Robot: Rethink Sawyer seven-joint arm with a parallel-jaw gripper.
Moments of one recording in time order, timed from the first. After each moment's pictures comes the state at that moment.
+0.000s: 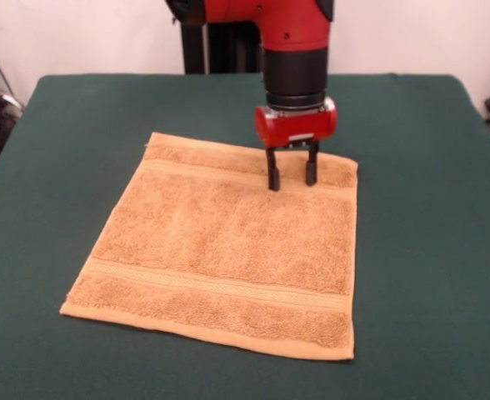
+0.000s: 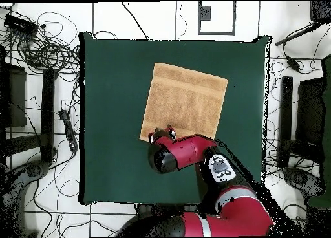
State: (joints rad) arm -0.28 -0.46 0.15 1.76 -0.63 0.03 1.82
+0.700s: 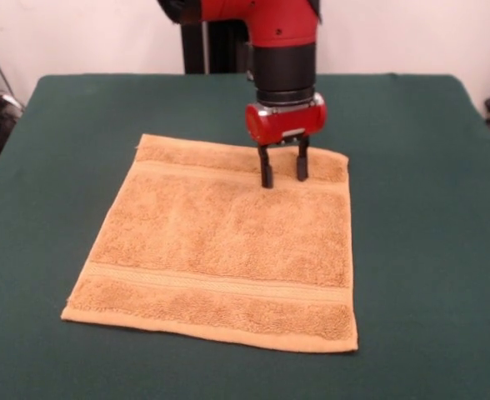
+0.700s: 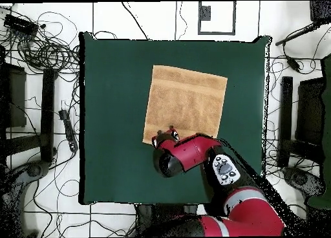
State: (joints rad) arm -0.35 -0.48 0.22 1.77 -0.82 0.05 1.82
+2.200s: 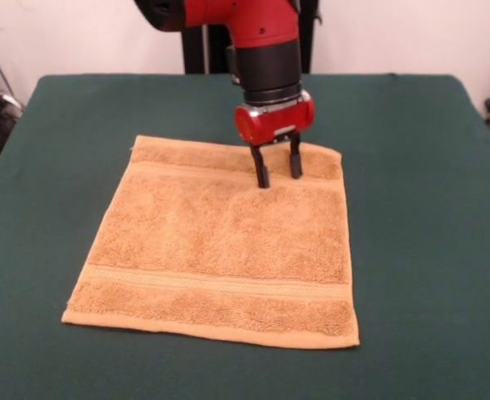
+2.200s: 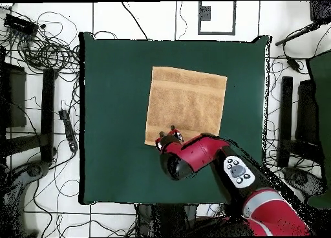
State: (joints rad) arm -0.47 -0.48 0.35 1.80 -0.98 0.05 1.81
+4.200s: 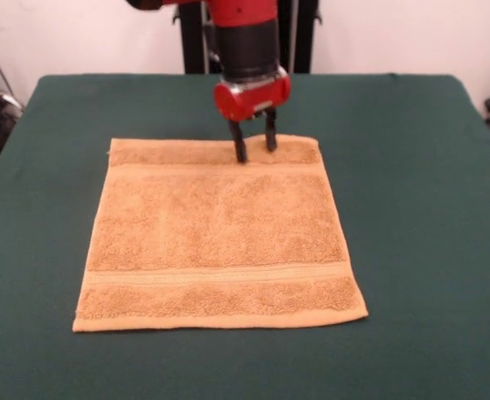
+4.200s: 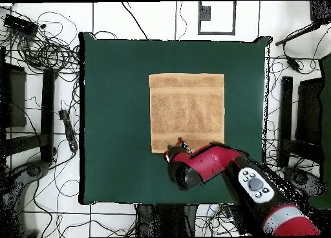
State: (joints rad) arm -0.59 -0.55 0.41 1.92 -1.01 0.18 1.68
